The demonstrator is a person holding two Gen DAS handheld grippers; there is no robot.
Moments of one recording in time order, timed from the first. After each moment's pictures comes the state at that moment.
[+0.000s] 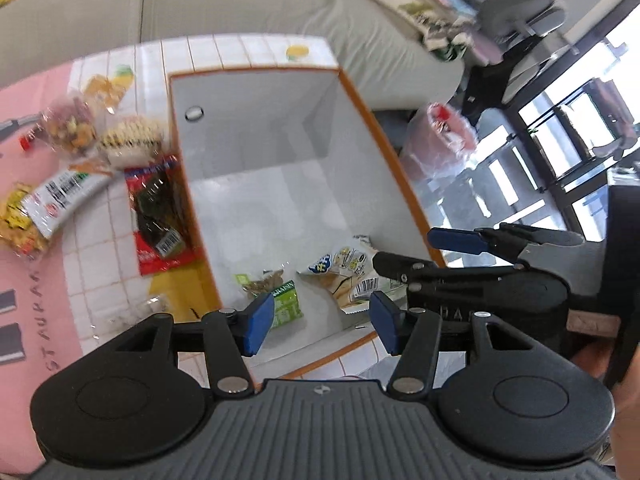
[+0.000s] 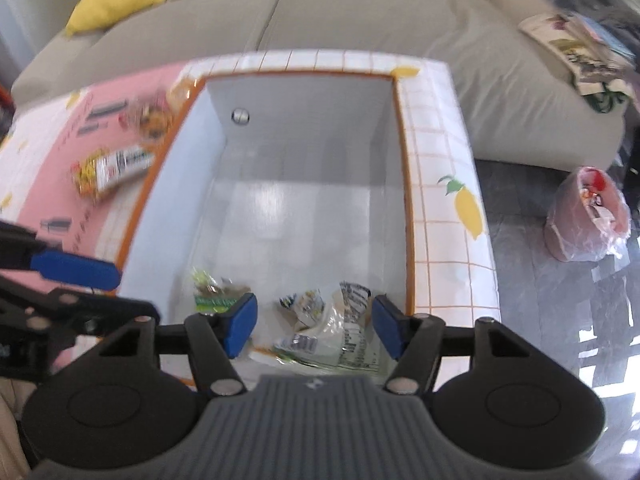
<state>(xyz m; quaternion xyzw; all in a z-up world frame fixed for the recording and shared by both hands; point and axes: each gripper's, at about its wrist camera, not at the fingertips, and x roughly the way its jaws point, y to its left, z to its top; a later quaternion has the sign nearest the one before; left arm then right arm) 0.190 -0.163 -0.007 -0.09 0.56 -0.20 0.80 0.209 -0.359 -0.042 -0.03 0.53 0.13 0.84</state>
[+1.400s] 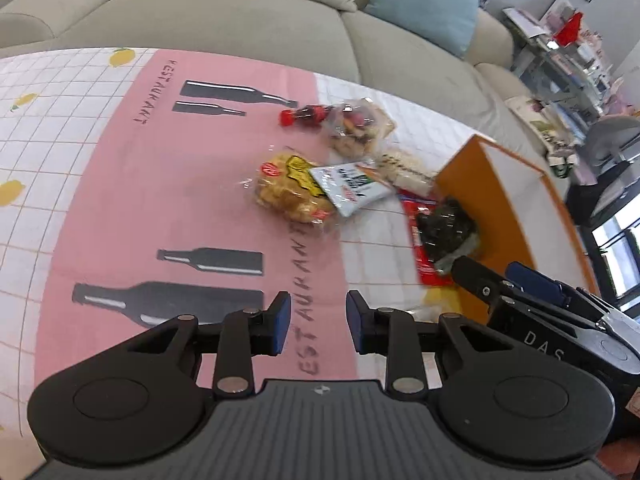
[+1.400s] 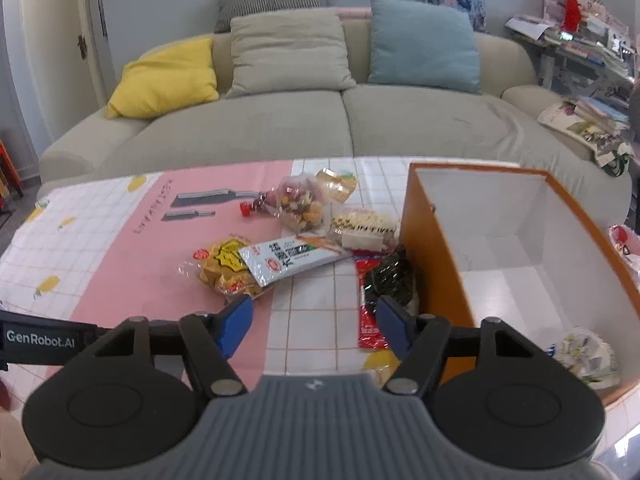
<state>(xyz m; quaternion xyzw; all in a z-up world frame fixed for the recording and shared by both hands) 0.136 0.090 -0.079 -0.17 0.48 -0.04 0.86 0.144 -0.109 -0.069 0.00 0.36 0.11 0.93</state>
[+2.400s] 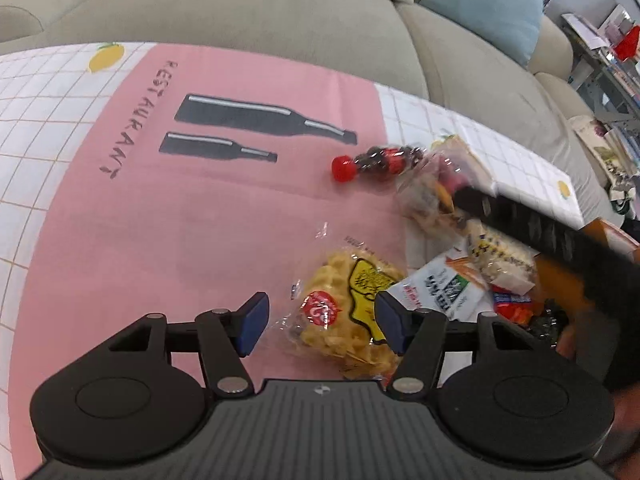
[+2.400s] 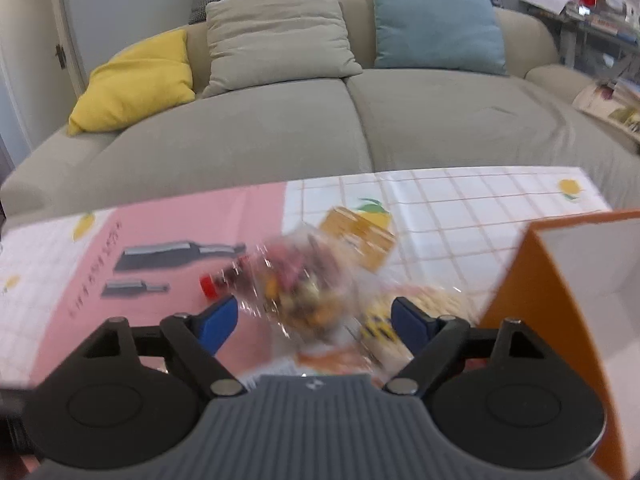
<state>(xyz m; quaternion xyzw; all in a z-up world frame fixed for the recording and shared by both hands) 0.284 0.115 -0.145 -0.17 0.50 0.01 0.85 0.341 -0.059 -0.127 0.04 0.37 0.11 0.92</state>
